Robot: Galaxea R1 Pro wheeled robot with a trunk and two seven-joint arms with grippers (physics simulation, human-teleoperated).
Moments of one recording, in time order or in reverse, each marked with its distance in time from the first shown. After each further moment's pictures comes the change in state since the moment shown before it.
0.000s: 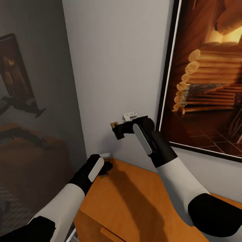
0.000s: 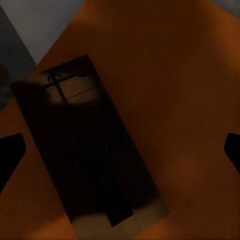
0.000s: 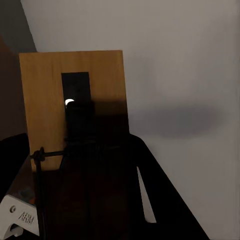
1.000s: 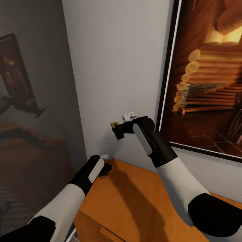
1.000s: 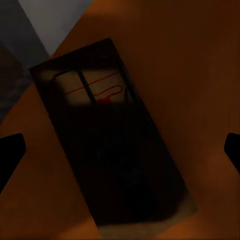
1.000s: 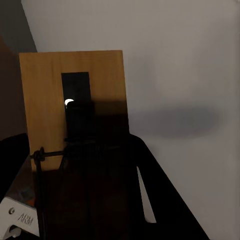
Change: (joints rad) left arm 0.000 0.000 -0.003 0.026 0.000 -0.001 0.042; right arm 0.000 0.000 0.000 -0.001 -0.001 0.000 0.000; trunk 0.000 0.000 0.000
